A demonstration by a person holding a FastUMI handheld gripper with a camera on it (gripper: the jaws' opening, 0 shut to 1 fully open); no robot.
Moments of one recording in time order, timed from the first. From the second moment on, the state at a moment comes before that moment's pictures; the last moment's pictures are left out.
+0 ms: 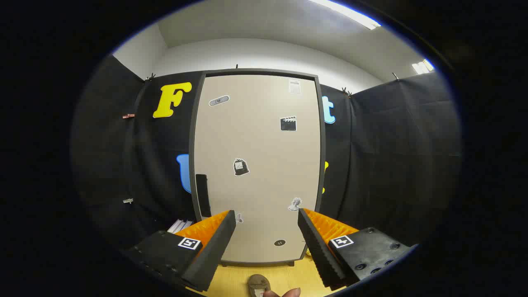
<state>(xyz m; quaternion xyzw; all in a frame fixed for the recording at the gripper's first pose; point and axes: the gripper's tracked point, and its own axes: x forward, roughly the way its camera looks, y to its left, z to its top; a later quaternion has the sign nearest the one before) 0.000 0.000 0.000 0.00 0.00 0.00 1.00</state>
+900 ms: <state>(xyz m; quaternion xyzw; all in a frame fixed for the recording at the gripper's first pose) -0.005 0.015 0.001 0.01 0.00 0.01 1.00</state>
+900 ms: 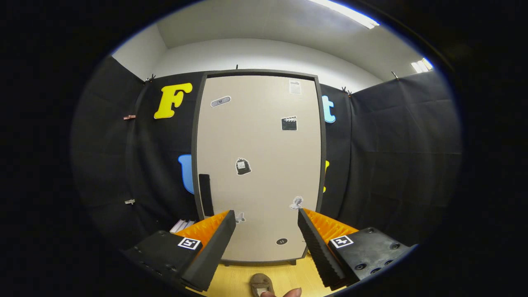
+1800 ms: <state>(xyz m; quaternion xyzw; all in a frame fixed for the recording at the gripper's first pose) 0.128 0.156 -0.042 0.04 0.03 0.07 1.00</state>
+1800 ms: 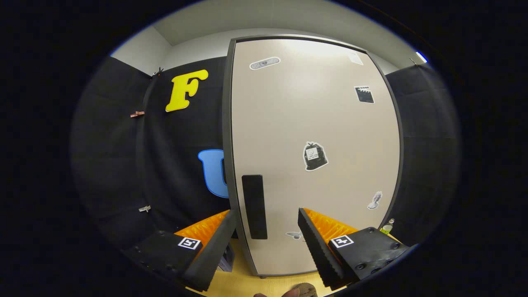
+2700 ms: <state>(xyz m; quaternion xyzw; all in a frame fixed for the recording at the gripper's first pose) 0.181 0.176 -0.064 0.03 0.03 0.07 1.00</state>
